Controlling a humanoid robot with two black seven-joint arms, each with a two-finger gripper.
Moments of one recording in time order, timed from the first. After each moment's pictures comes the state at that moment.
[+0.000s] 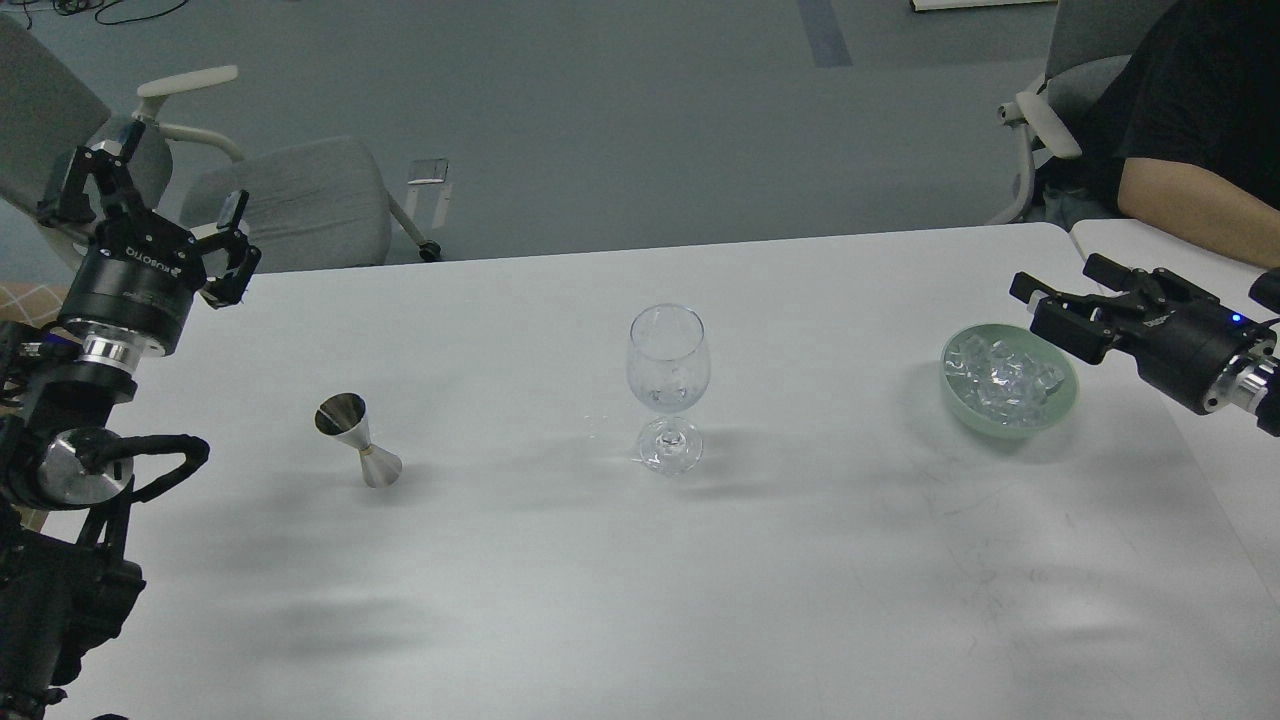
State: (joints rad) left arm -0.37 0.33 -1.60 -0.99 0.61 -0.48 -0.17; right arm 0.57 -0.89 0.41 1.13 -1.61 -0.34 0.37
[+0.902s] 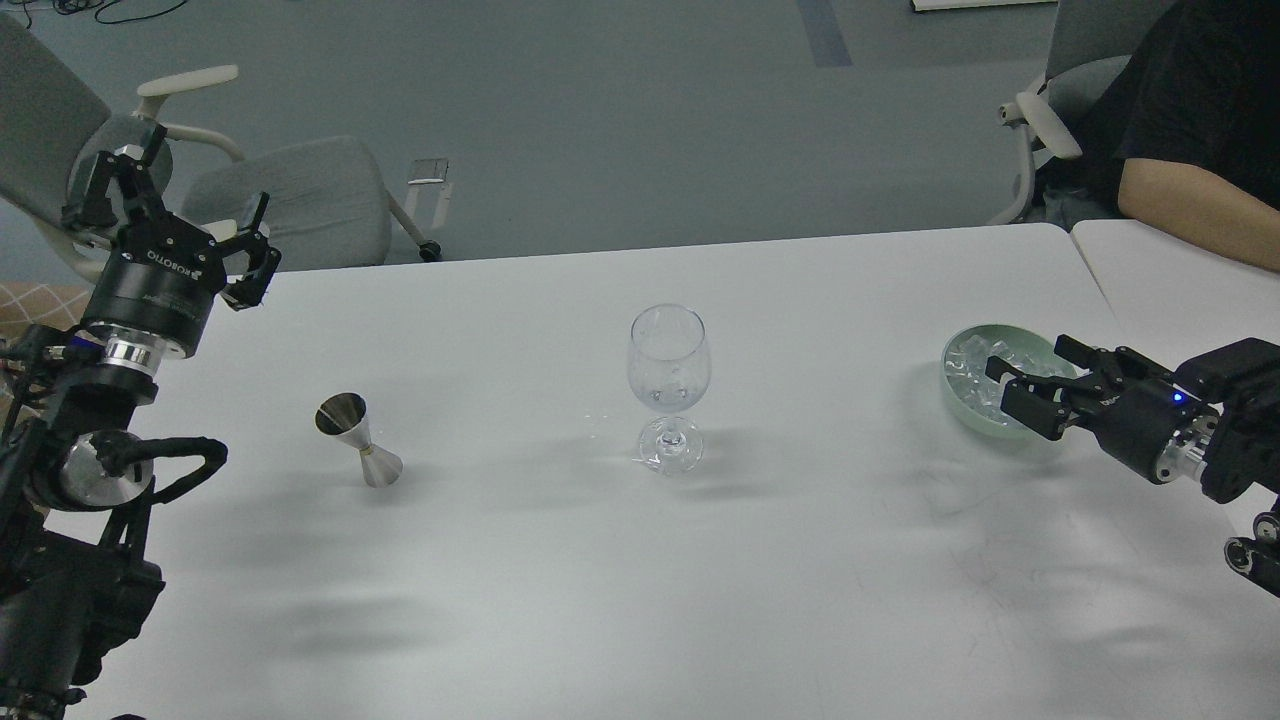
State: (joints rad) left arm -0.37 0.31 -1.60 -0.99 0.61 -0.49 -0.17; right arm 0.52 -0.72 0.35 0.93 -1.67 -0.37 0.37
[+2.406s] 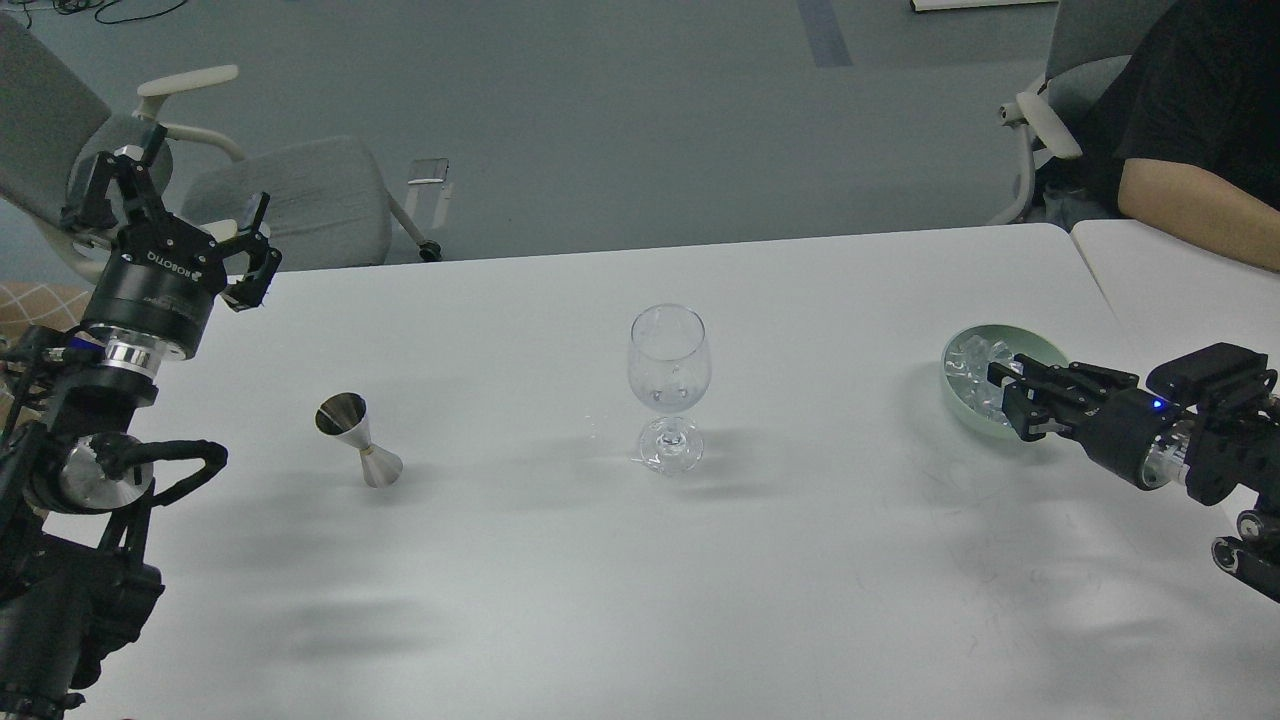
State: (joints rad) left arm -0.36 0.31 -1.60 -1.00 0.61 -0.49 -0.17; right arm 0.57 -0.69 0.28 0.88 -1.67 -0.33 0.36
